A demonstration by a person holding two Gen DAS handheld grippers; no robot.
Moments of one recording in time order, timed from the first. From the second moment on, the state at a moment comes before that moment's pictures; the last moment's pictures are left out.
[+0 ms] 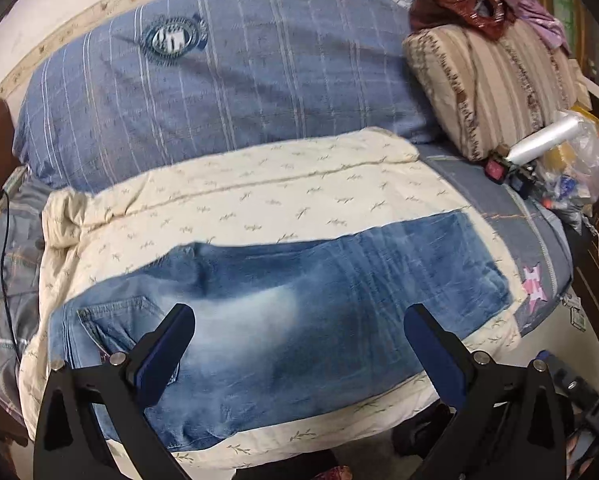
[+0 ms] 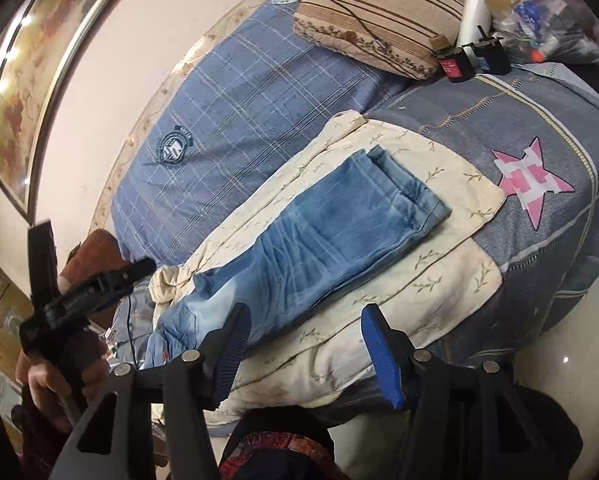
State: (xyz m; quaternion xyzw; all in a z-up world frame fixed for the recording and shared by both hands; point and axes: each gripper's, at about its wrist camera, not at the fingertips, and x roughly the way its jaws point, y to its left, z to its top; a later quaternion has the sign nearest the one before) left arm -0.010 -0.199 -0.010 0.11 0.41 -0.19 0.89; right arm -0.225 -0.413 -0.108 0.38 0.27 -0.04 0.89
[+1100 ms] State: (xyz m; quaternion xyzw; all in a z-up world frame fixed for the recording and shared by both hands) left arm -0.001 -0.207 -0.032 0.11 0.43 -0.19 0.87; right arm -0.212 -0.456 -0.114 0.43 0.25 -0.04 0.87
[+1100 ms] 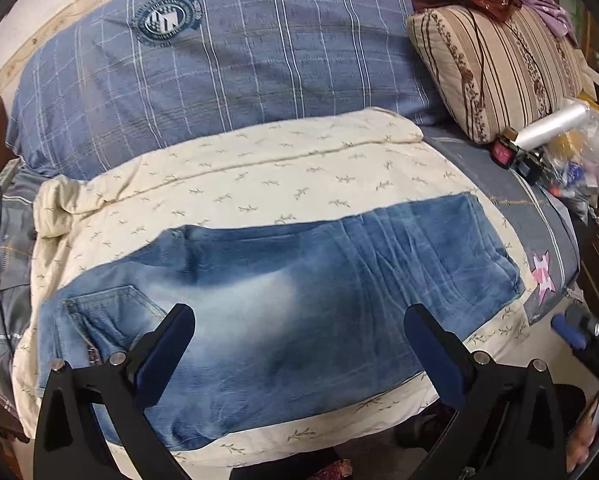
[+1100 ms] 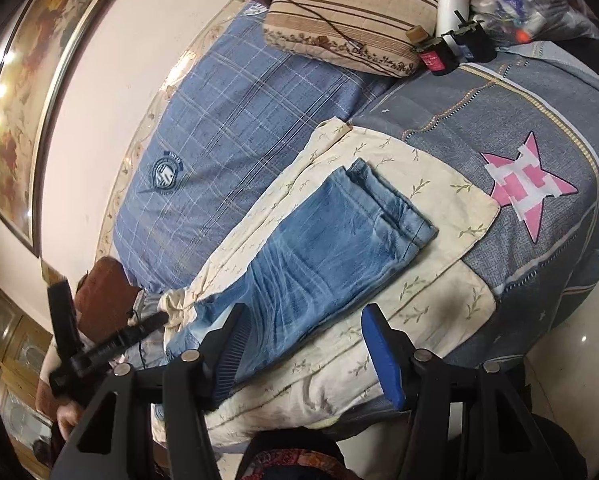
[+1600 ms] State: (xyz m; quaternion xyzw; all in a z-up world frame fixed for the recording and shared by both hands) left arm 0.022 -0.203 -0.085 0.11 0.49 -0.21 0.84; right arm -0.173 -0.523 -0.137 0.51 0.26 -0.07 0.82
